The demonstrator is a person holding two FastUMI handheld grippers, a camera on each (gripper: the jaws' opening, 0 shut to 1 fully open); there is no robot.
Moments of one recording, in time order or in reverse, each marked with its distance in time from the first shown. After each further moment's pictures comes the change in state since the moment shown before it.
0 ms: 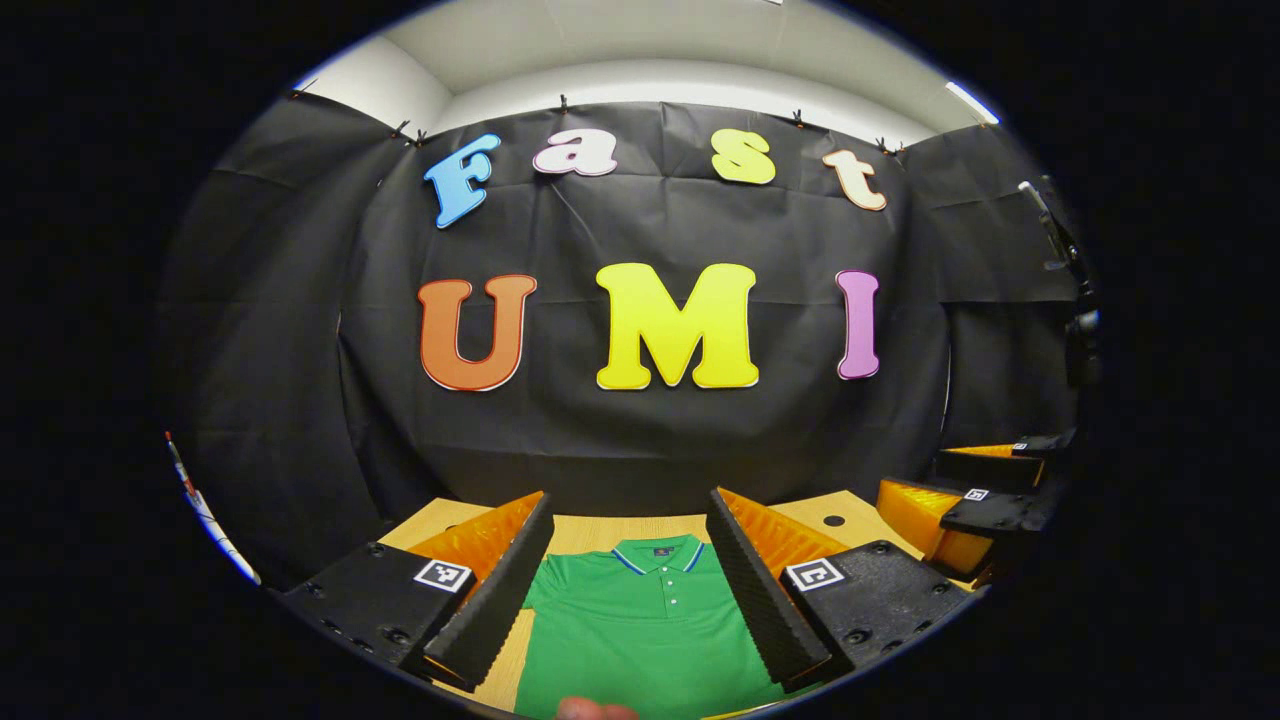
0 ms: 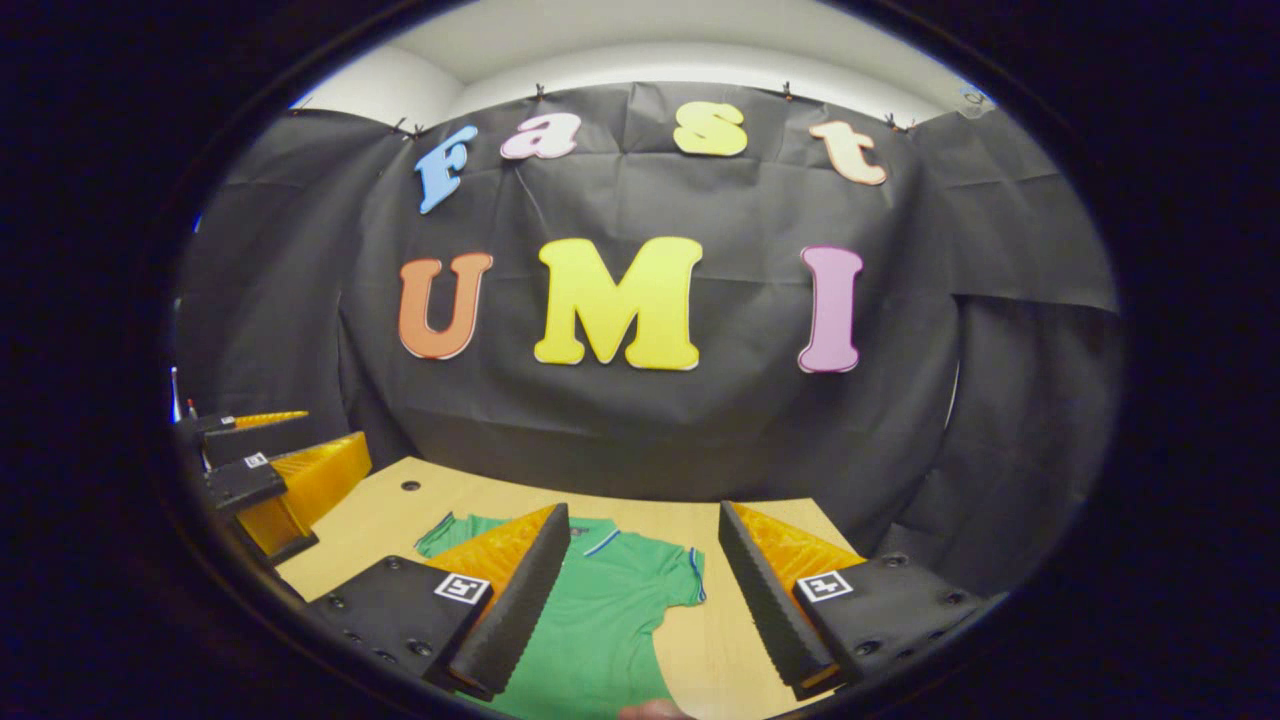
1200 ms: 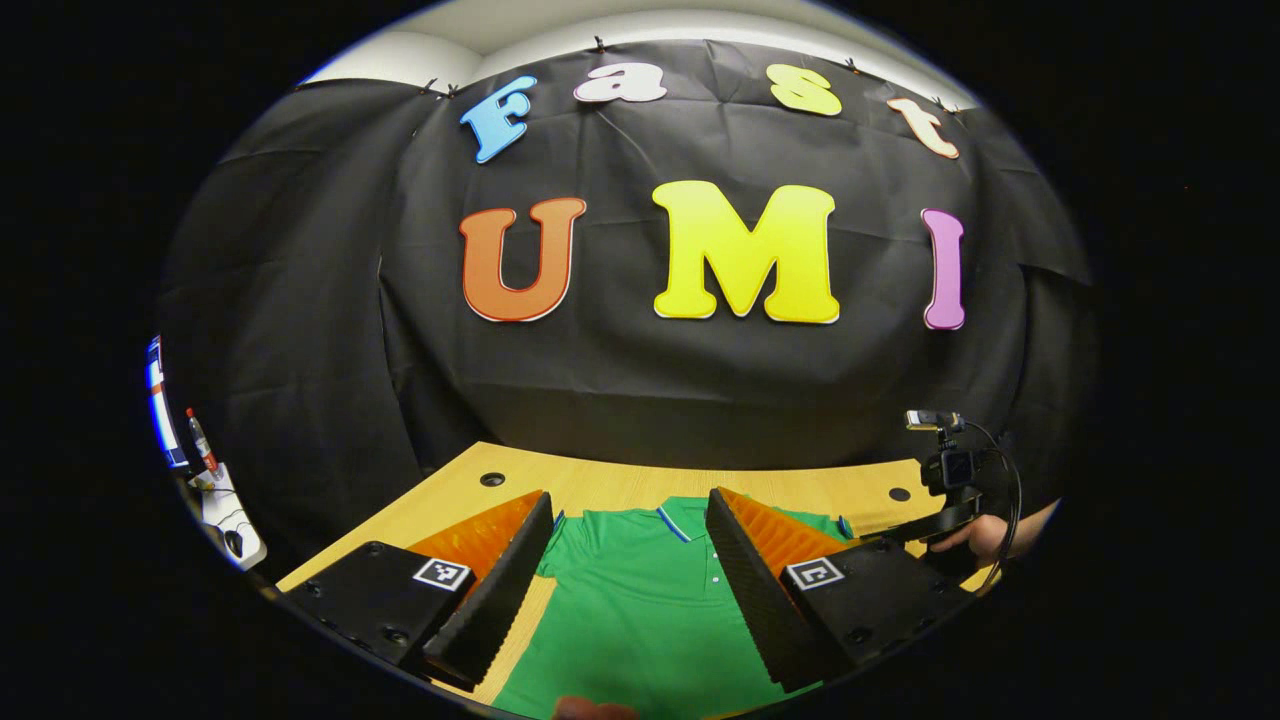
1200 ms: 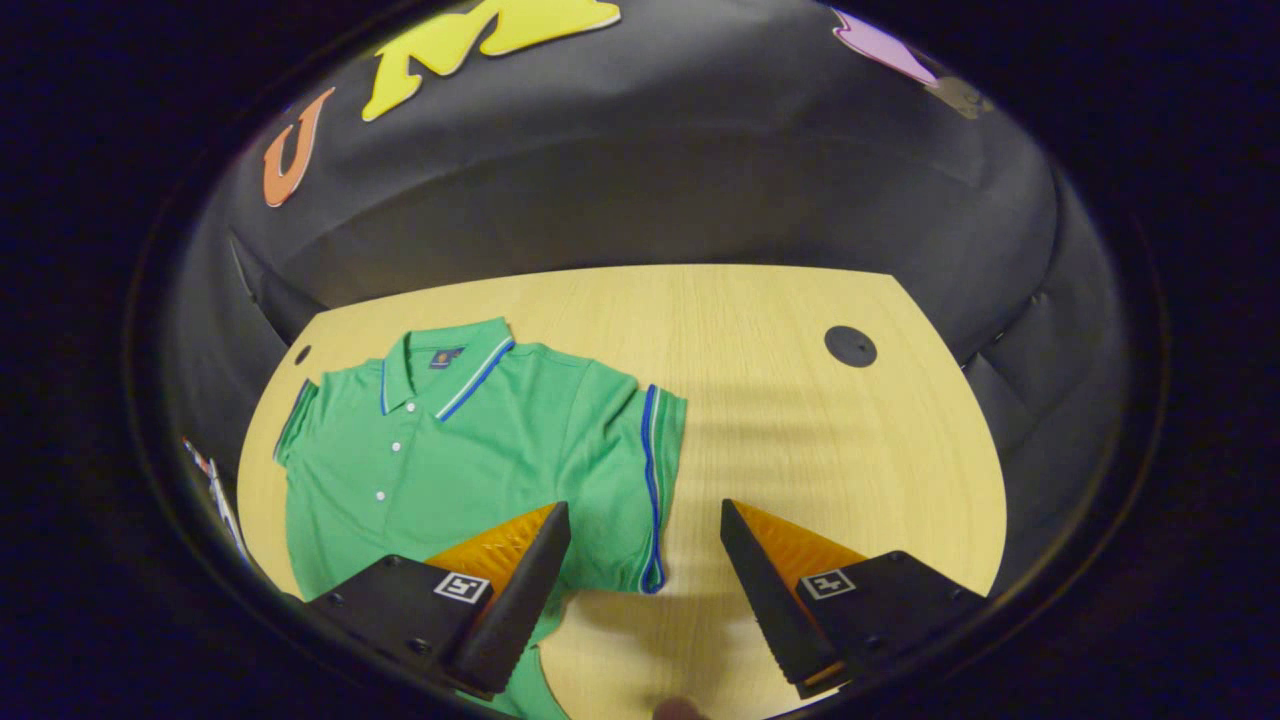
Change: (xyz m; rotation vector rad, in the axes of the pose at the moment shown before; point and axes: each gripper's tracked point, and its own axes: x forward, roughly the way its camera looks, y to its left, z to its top) left arm 0.057 0.024 -0.064 -0.023 0.219 0.197; right arm 0.266 -0.097 -0.242 0.109 0.729 0.018
